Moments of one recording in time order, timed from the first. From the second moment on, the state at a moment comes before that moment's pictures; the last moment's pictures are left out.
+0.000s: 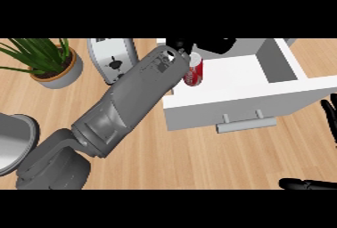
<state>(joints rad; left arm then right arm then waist) -1.45 0.00 -0.61 -0.36 0.50 0.70 -0.02 0.09 -0.06 -0.23 -2.13 -0.07 0.19 0.16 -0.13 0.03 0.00</state>
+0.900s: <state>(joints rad) -1.40 0.00 -0.62 -0.39 0.62 0.78 -0.09 0.08 -0.14 -0.22 -2.20 0.09 0.20 0.10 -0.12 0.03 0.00</state>
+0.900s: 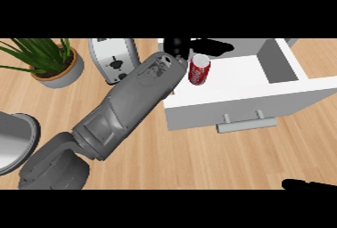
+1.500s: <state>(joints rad) -1.45 0.00 -0.59 -0.41 0.70 0.82 -0.13 0.02 -0.22 -0.08 -2.19 0.45 0.17 0.03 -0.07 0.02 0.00</state>
